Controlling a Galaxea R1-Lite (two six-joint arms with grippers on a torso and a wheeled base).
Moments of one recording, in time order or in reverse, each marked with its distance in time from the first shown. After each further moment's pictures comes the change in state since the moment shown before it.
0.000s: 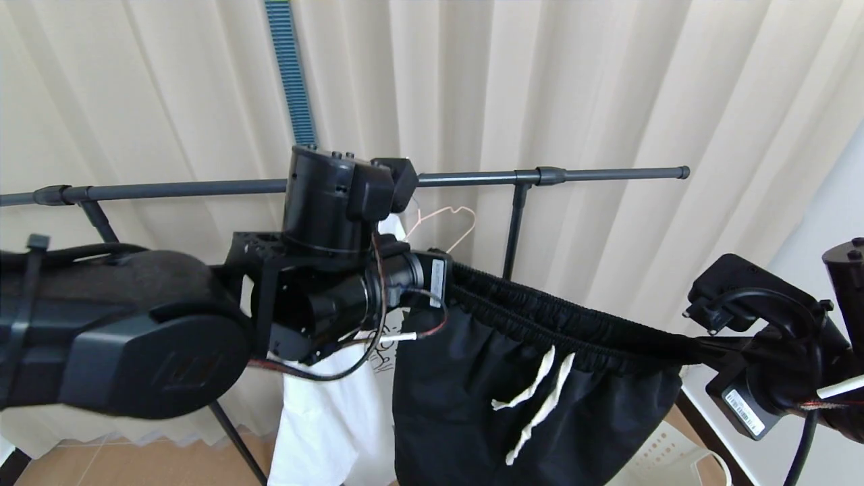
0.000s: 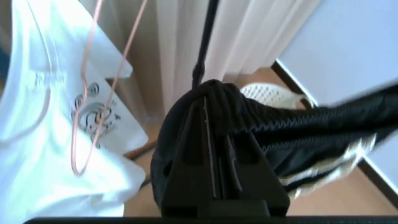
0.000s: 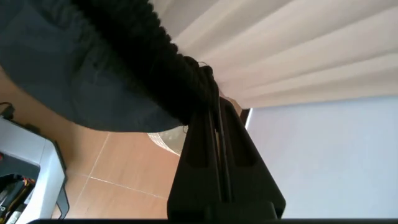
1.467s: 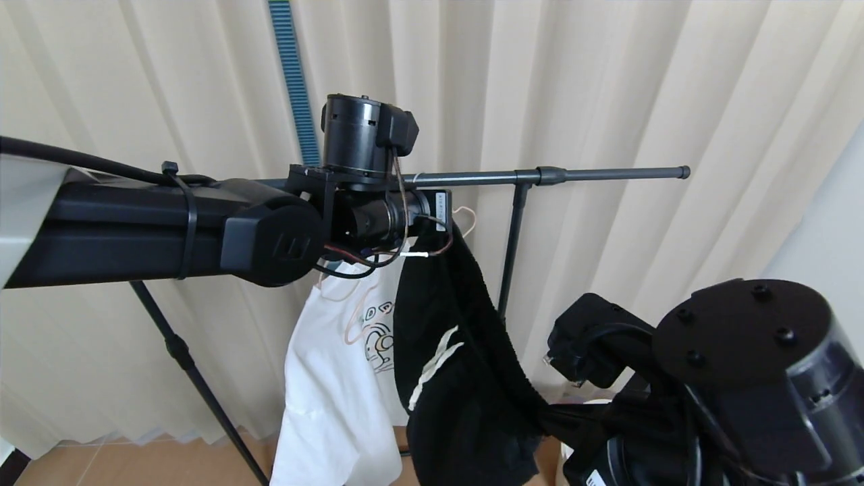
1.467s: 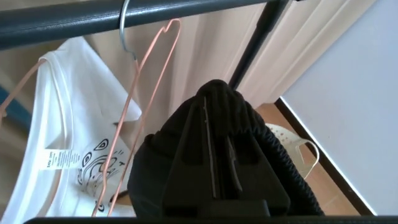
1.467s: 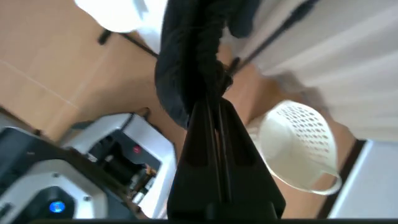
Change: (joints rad) left arm 0.126 0.203 -0.380 0.129 -0.084 0.000; right arm 0.438 0.214 -0.183 0.087 0.083 0.483
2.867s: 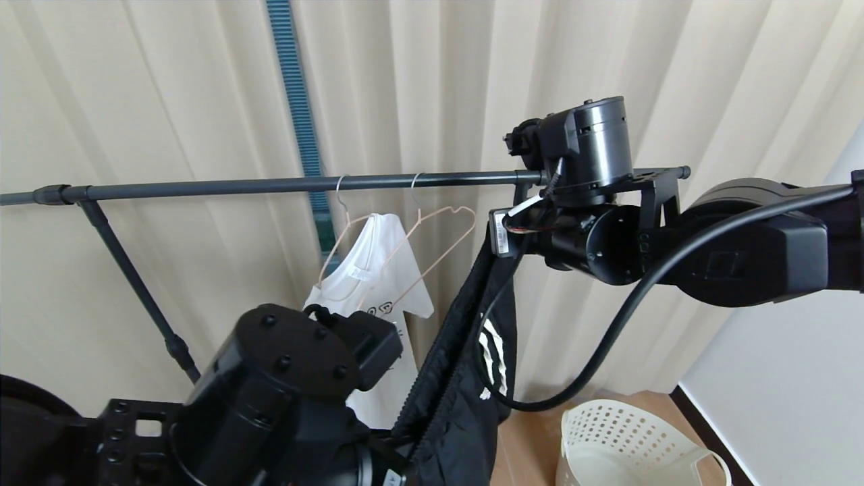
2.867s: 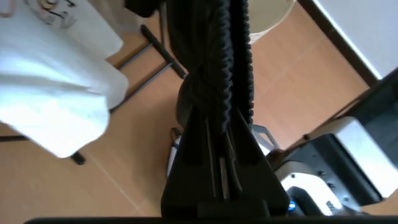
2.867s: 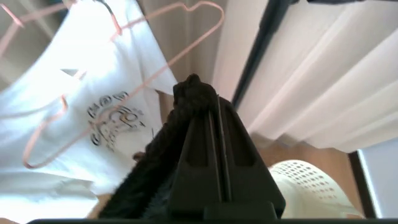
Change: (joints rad) left arm -0.369 -0.455 0.734 0.169 0.008 -0.160; right arm -0.333 0.404 -0.551 -0.252 -0.164 0.000
